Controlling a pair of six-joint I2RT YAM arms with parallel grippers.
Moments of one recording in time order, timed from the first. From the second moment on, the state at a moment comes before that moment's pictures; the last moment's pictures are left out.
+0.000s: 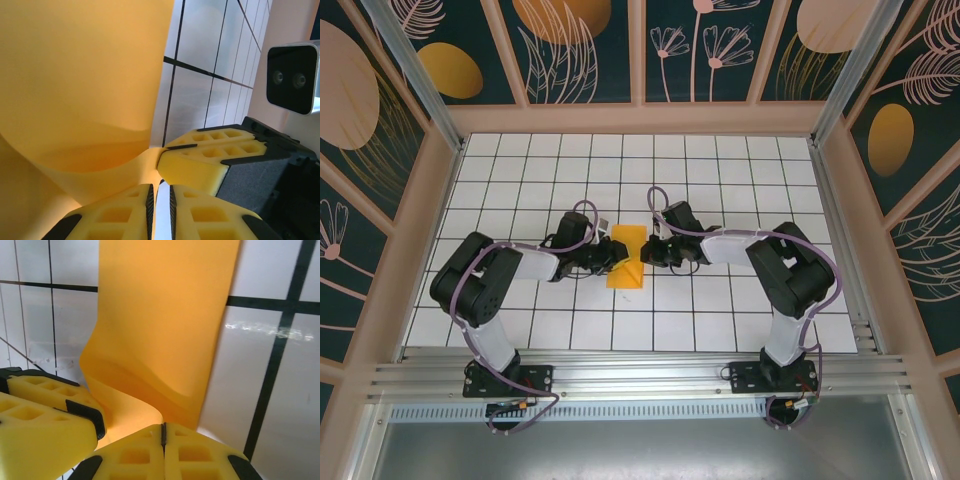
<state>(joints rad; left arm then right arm) -0.48 1.78 0.68 0.38 0.69 -1.06 0.64 1.82 0.93 -0.04 -0.46 0.71</state>
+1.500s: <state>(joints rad) -0.48 1.83 0.72 0.35 0.69 -1.03 0.64 1.87 0.97 -0.07 -0.41 0.68</state>
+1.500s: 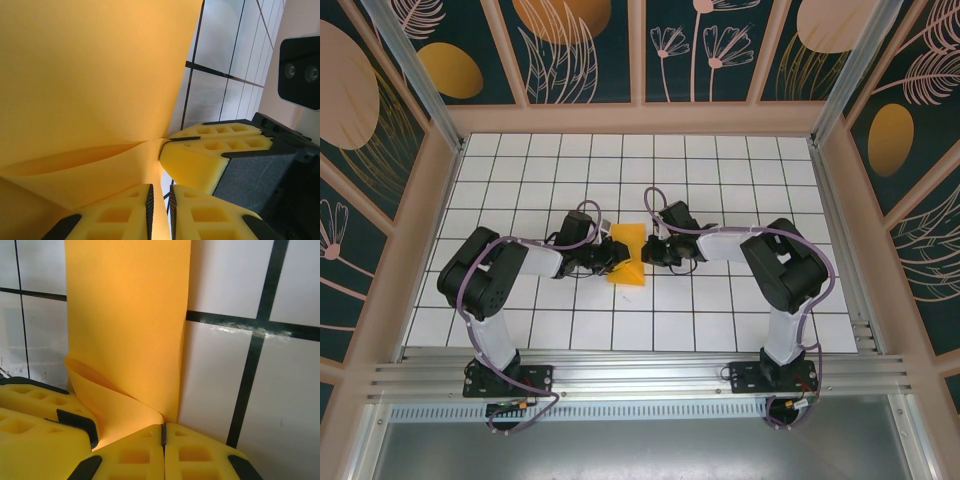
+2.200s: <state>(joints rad) -0.48 1.85 0.72 0.35 0.67 -1.03 0.64 1.88 0.99 -0.09 -0.41 0.68</state>
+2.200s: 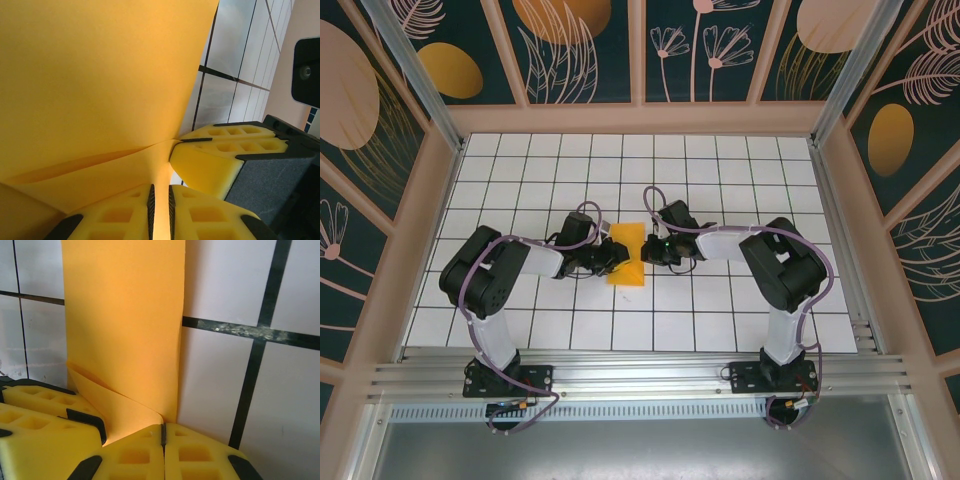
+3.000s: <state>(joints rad) -0.48 1.85 0.73 0.34 0.64 -1.04 0.64 1.88 1.00 -0.10 -0.39 0.68</state>
